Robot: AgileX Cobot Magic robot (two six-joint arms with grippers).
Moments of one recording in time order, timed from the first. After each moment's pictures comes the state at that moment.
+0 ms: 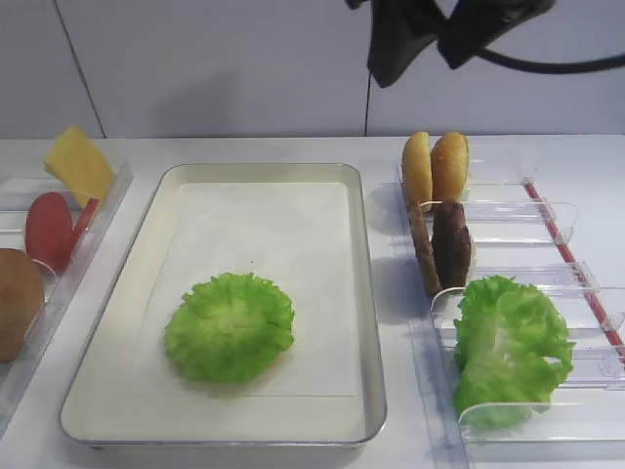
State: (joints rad) left arm -0.13 -0.02 -0.49 -0.06 1.18 0.03; right arm 0.60 1.42 -1.56 0.04 1.25 0.06
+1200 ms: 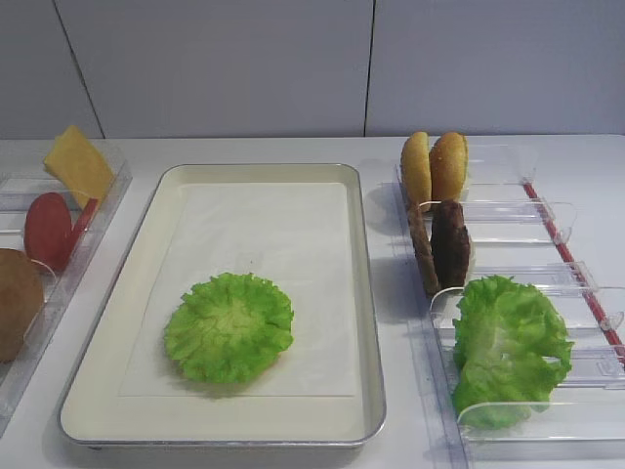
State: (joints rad) left arm -0.13 -0.02 -0.49 -0.06 1.18 0.03; right arm 0.10 0.27 -0.72 0.14 1.26 0.03
